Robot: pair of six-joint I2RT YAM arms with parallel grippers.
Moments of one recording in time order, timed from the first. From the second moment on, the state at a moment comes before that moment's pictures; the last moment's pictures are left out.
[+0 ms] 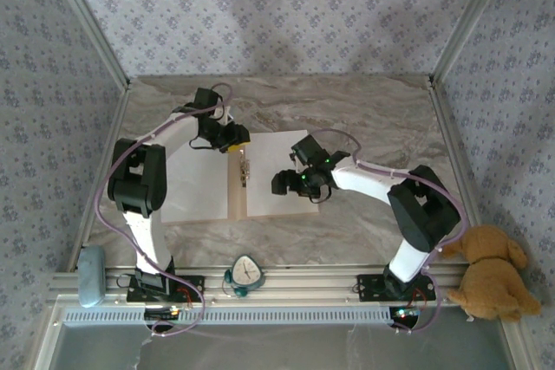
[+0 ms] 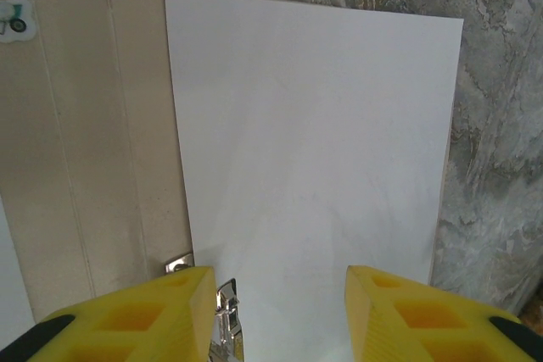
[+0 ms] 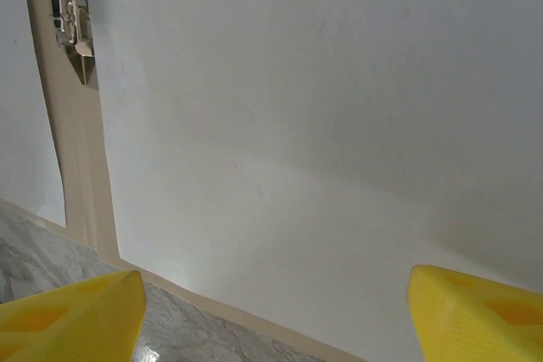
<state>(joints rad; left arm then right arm) -0.27 1.95 1.42 -0.61 0.54 -0.47 0.69 1.69 1.02 -0.41 -0.31 0.66</state>
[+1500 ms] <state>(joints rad) -0.01 1.44 0.83 -0.69 0.13 -0.55 0.69 1.64 1.10 -0.42 -0.33 0.68</state>
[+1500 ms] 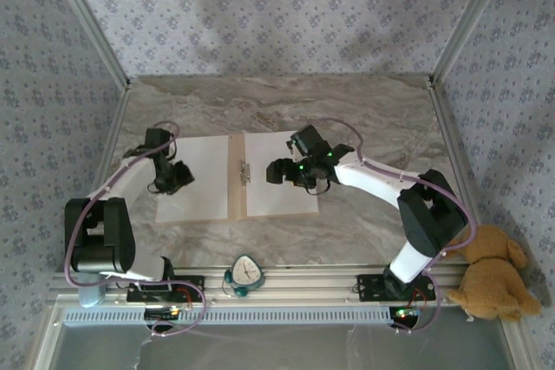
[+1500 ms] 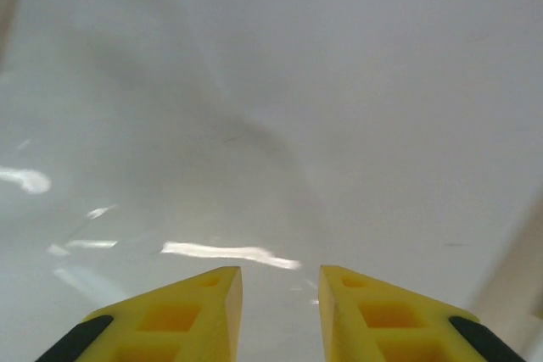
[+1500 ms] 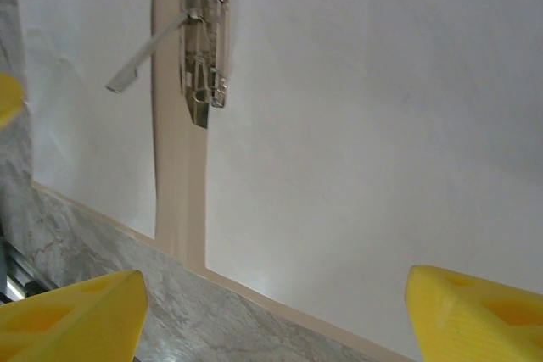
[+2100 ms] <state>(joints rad) -0.10 1.60 0.83 -0.50 0.19 -0.46 0.70 1.67 1.21 -0.47 -0.33 0.69</state>
